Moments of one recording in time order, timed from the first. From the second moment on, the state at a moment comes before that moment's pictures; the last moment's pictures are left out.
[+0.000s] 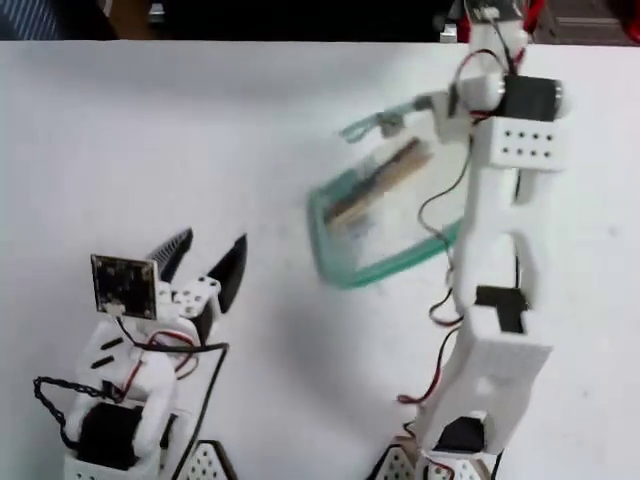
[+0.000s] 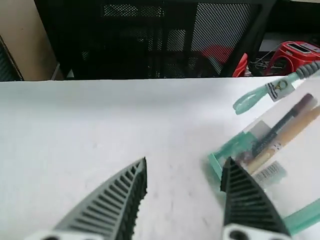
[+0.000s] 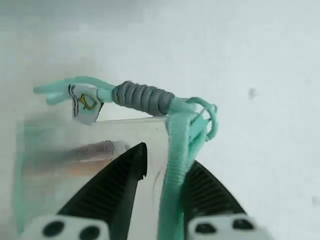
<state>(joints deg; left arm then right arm) 4.8 -104.5 78.3 53.6 5.1 2.2 29.8 -46.1 92.4 19.1</state>
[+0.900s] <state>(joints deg) 4.8 -104.7 79.2 53.0 5.1 -4.0 40.2 -44.0 97.9 22.0</state>
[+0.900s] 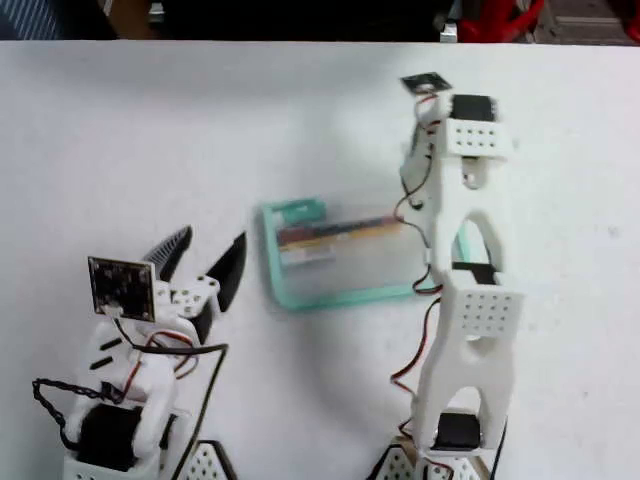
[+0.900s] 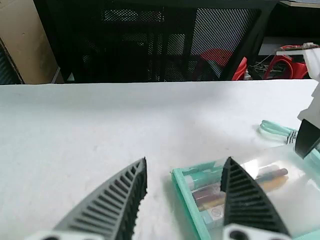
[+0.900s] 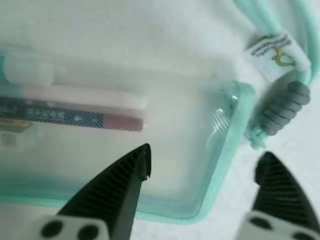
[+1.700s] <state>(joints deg) 4.4 -101.8 70.4 57.2 -10.5 -6.4 -39.5 5.4 89.8 21.4</state>
